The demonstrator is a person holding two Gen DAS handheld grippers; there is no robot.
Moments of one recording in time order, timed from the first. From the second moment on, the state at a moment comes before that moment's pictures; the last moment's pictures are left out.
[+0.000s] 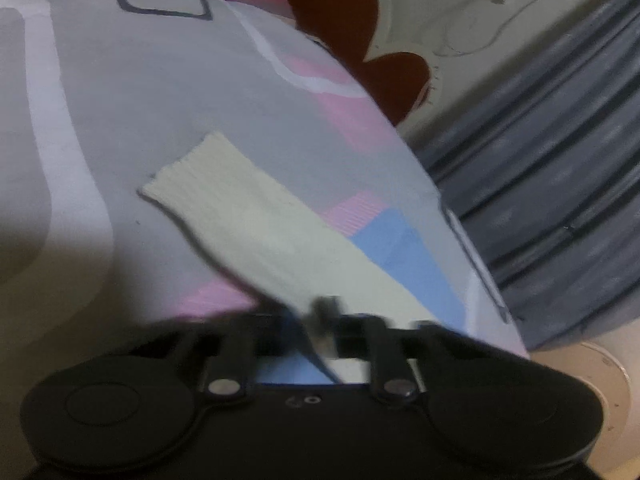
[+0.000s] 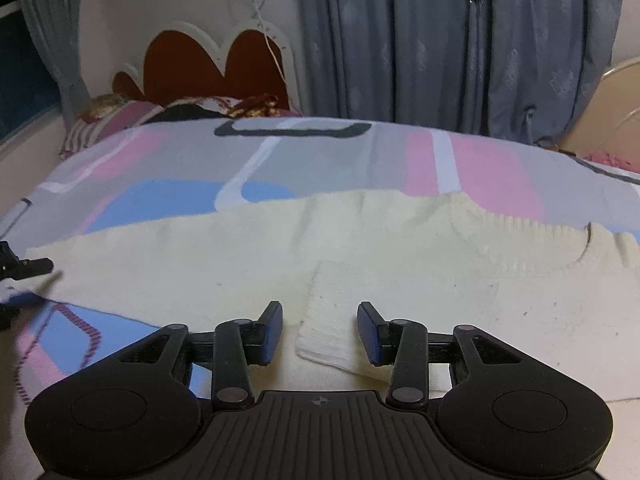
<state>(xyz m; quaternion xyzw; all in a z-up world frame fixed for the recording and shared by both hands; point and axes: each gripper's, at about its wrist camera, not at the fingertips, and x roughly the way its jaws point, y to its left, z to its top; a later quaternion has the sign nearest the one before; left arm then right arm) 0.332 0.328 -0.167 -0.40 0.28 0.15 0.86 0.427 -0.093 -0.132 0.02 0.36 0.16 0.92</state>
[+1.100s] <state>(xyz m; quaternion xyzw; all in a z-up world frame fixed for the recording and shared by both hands) 0.394 -0.066 -0.146 -0.08 0.30 -0.21 0.93 0.378 -0.304 -0.107 0.12 0.35 0.08 0.92</state>
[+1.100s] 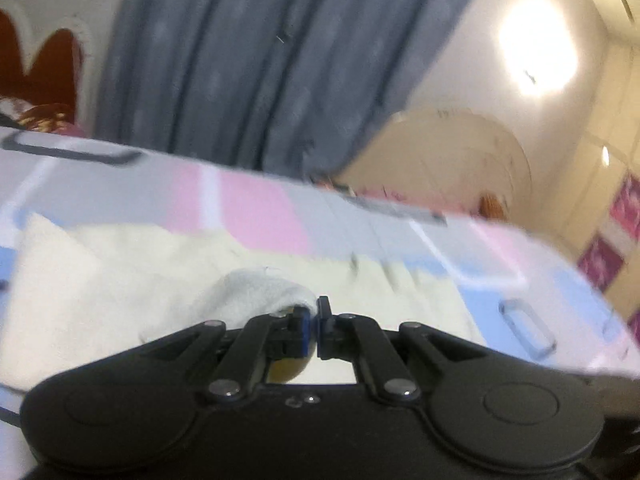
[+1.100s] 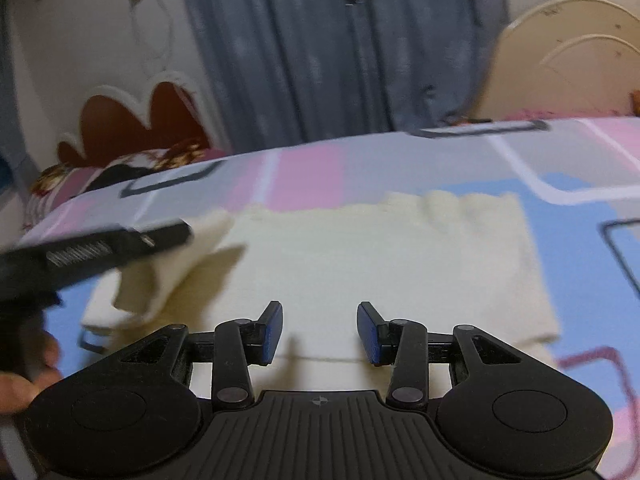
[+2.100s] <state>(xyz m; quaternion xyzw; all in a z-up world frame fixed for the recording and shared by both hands) 0.356 0.057 -0.165 0.00 0.35 -0.04 0.93 0.395 -0.196 -0.138 -0.09 0.30 0.14 0.94</state>
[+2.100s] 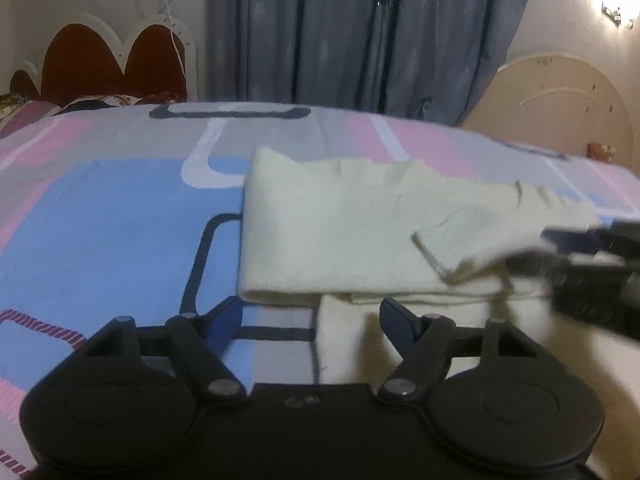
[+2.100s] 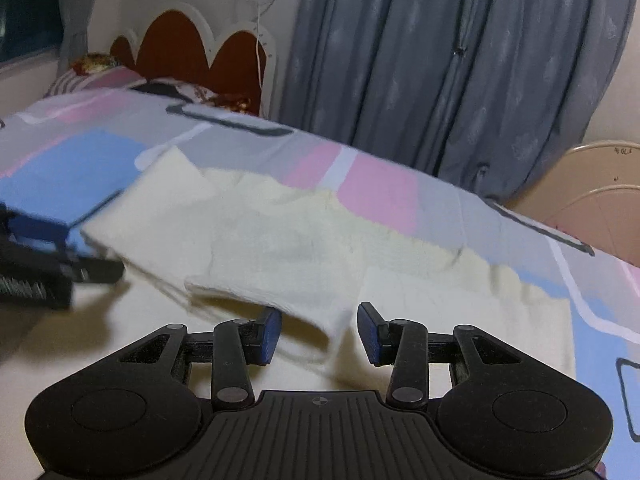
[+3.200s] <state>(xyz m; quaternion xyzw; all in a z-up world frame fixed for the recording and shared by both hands) 0.376 0.065 -0.175 -0.07 0.32 -0.03 0.94 0.383 -0.409 -0.140 0.27 0.35 -0.04 0.89</state>
